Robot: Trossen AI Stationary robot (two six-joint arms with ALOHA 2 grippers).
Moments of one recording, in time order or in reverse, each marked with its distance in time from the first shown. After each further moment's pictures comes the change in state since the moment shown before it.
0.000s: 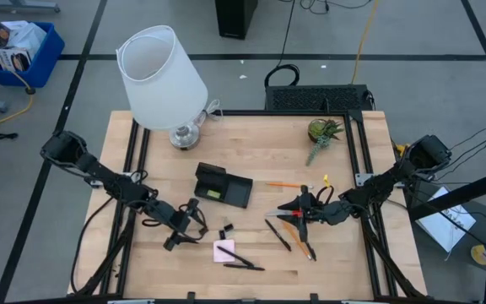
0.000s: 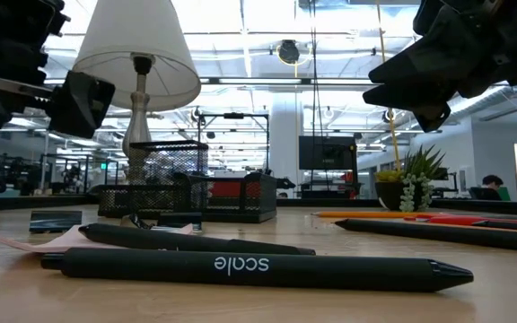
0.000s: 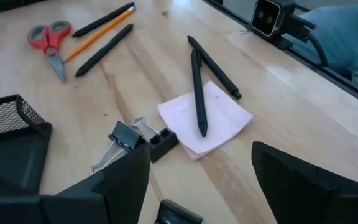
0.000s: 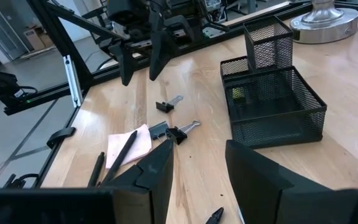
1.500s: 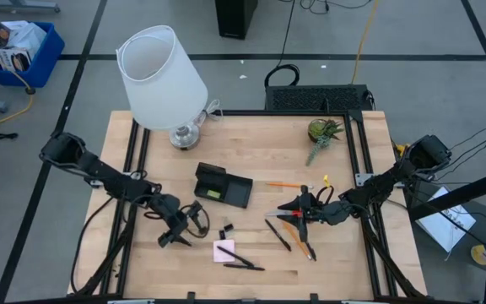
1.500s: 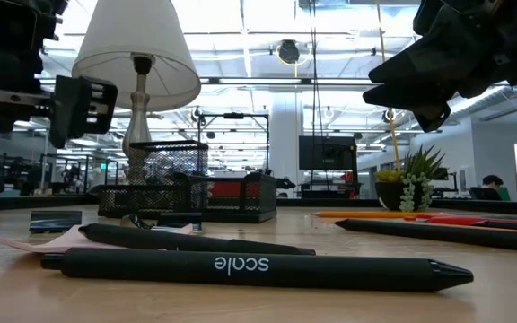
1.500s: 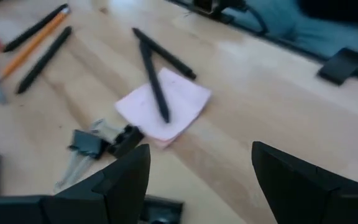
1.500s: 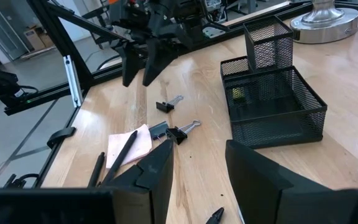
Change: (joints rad) left arm 0.119 0.006 0.000 -0.063 0.321 0.241; right arm 0.000 0.000 0.000 0.000 -0.001 0.000
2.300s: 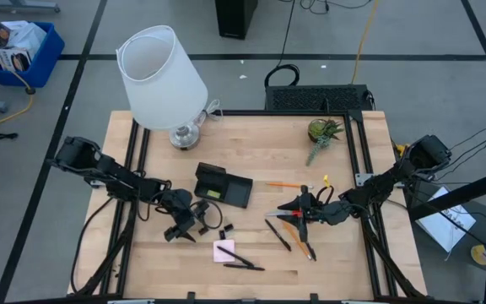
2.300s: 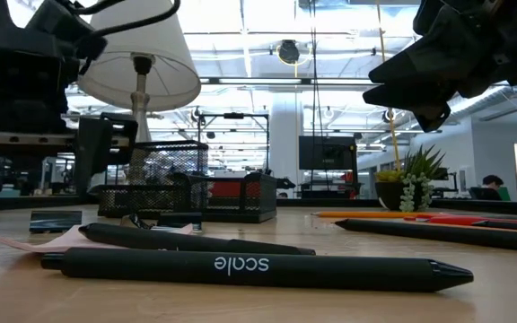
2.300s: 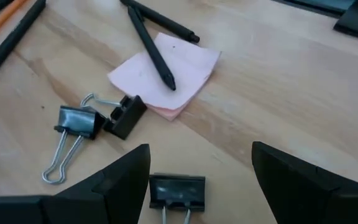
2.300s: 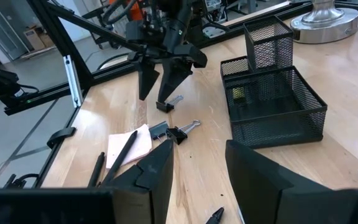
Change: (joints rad) left arm 0.133 0.199 0.008 0.091 0.150 0.177; right arm 0.000 0.000 0.000 0.000 0.000 0.000
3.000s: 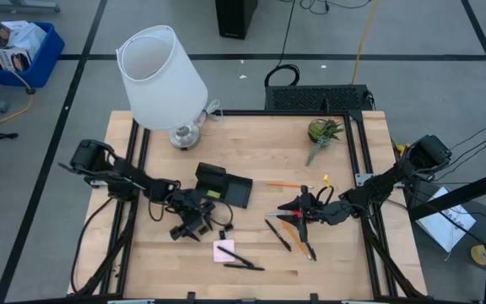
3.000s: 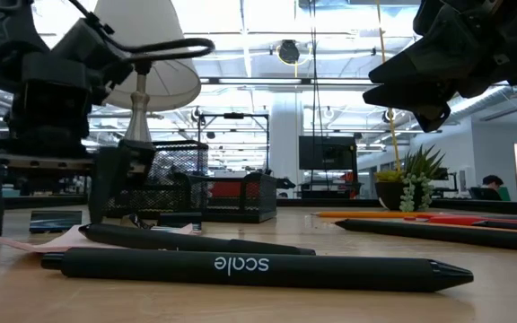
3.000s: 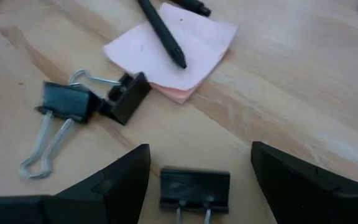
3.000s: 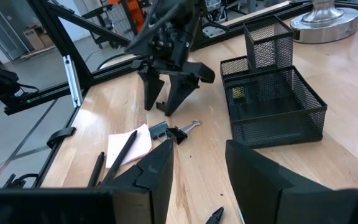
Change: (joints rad) left arm 0.051 0.165 0.075 -0.008 0.069 0.013; right arm 0.000 0.000 0.000 0.000 0.000 0.000
